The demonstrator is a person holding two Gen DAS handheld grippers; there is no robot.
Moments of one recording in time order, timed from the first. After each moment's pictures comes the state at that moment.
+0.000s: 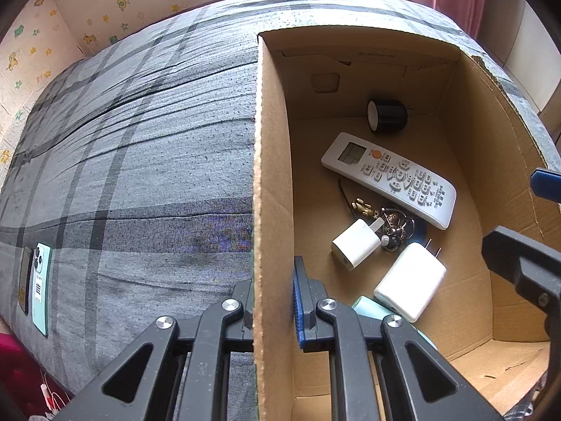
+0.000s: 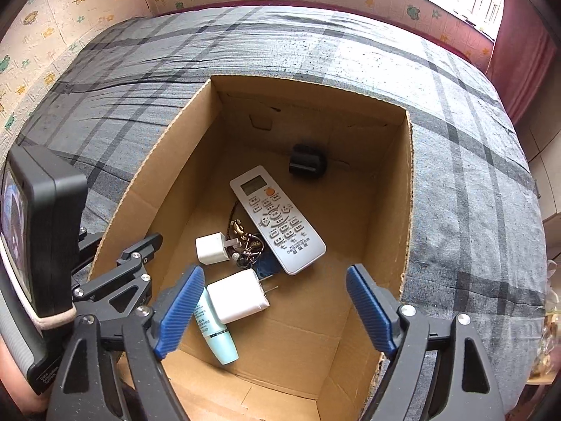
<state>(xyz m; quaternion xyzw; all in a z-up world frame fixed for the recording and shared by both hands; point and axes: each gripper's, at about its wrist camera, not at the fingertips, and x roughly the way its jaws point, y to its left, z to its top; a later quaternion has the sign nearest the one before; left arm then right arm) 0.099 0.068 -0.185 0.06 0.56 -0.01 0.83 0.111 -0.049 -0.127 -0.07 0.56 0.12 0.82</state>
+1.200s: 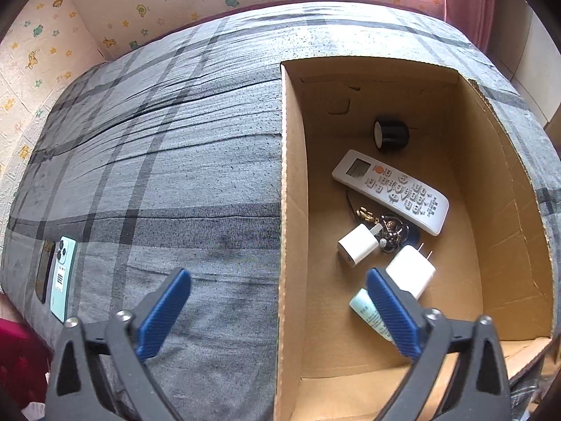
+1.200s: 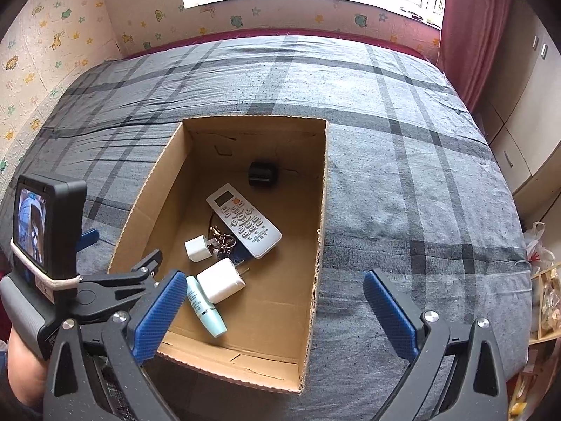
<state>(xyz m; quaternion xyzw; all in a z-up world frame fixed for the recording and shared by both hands) 0.079 0.067 -0.148 0.06 0.54 0.03 0.84 0.063 -0.094 -0.072 -0.02 0.52 0.06 0.85</state>
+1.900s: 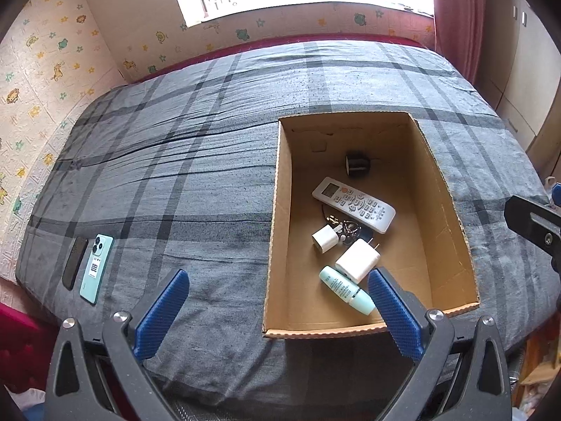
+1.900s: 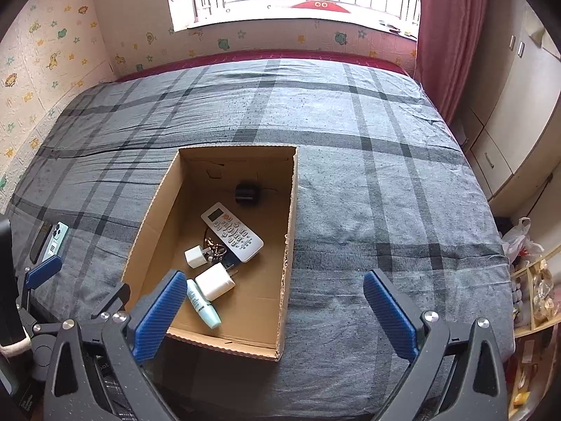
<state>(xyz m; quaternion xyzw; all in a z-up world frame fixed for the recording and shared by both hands) 0.009 0.042 -0.058 0.06 0.49 0.04 0.87 0.029 -0.119 -0.017 -0.01 0.49 0.04 0.87</state>
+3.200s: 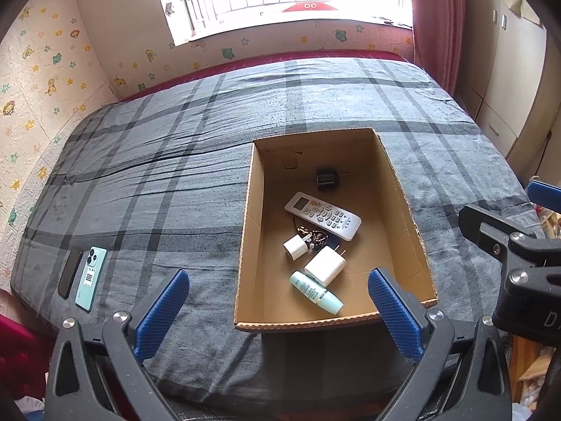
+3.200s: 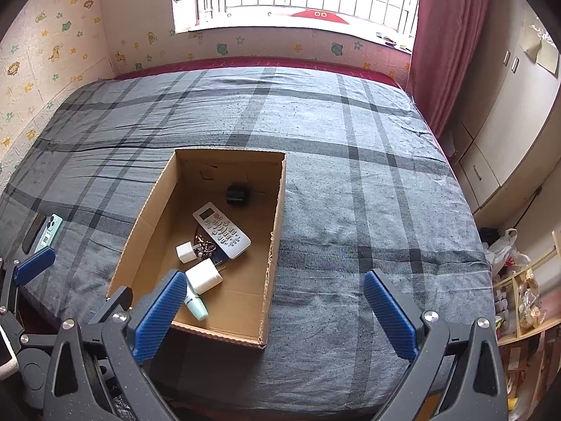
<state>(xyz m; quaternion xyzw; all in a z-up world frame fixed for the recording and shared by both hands) -0.013 0.014 -0.033 0.06 0.46 0.01 0.88 0.011 -0.121 -0.003 -0.04 0.48 0.03 0.88</state>
